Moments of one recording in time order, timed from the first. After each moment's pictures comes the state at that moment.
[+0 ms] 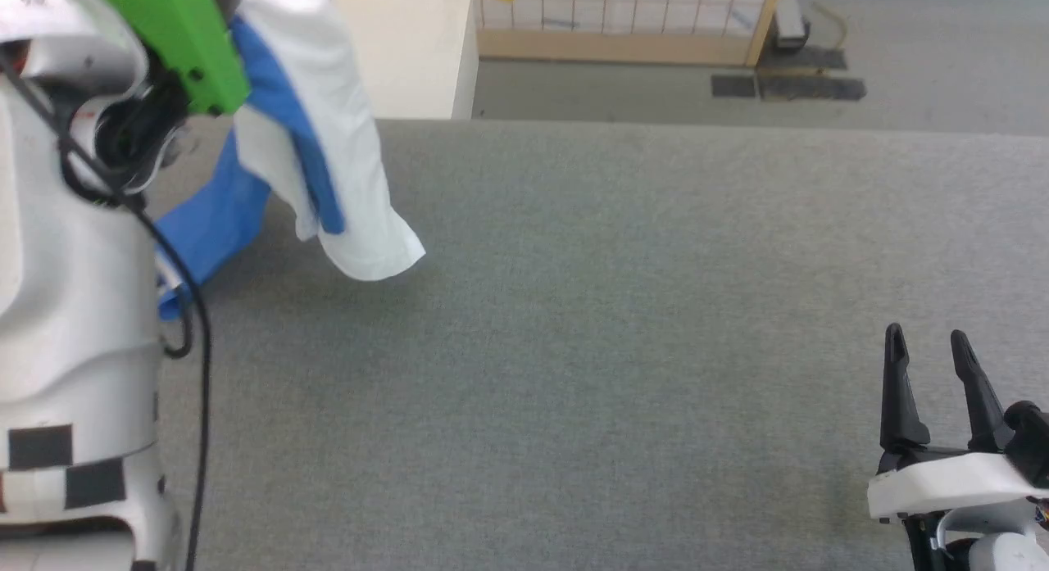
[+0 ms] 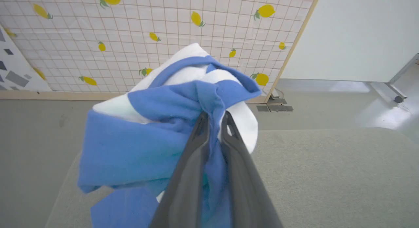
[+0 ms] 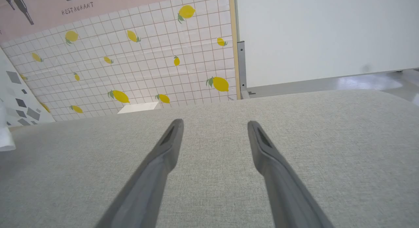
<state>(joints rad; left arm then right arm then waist) -0.91 0.29 -0.05 0.22 -0.50 -0.08 0.74 -0.04 -0.05 -0.18 0.16 0.18 0.13 -0.26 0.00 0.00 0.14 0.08</state>
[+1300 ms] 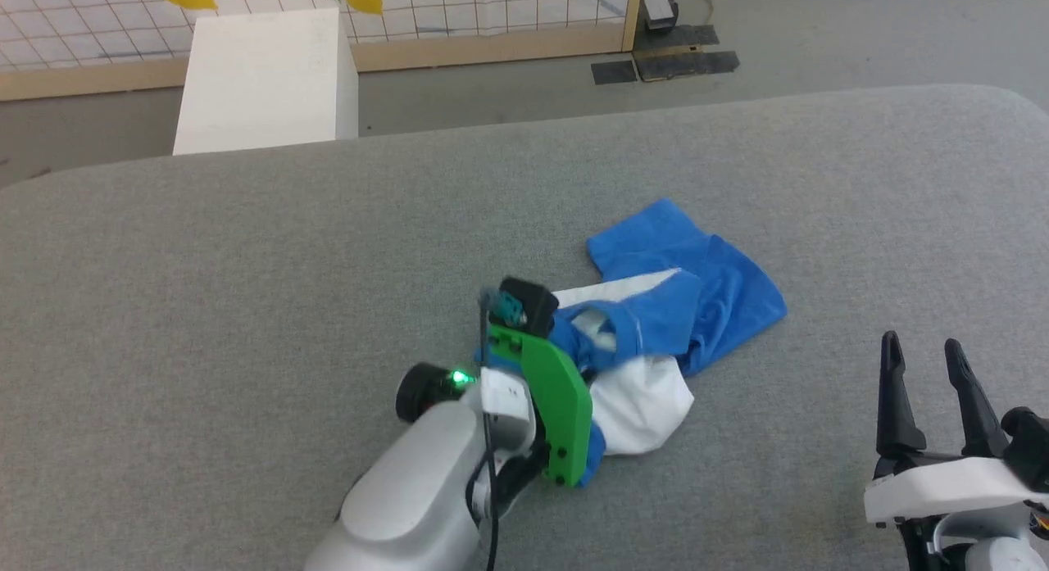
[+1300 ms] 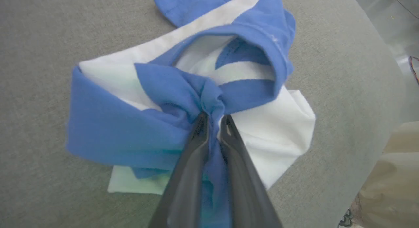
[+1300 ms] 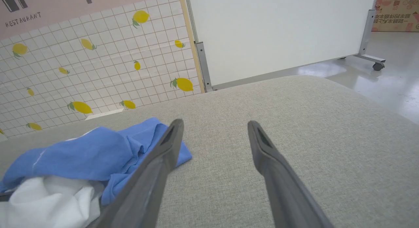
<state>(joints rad) -0.52 0.05 -0.67 0.43 -0.63 0.04 0.44 -0.03 -0.05 -0.18 0.18 0.21 0.13 -0.26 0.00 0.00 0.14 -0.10</state>
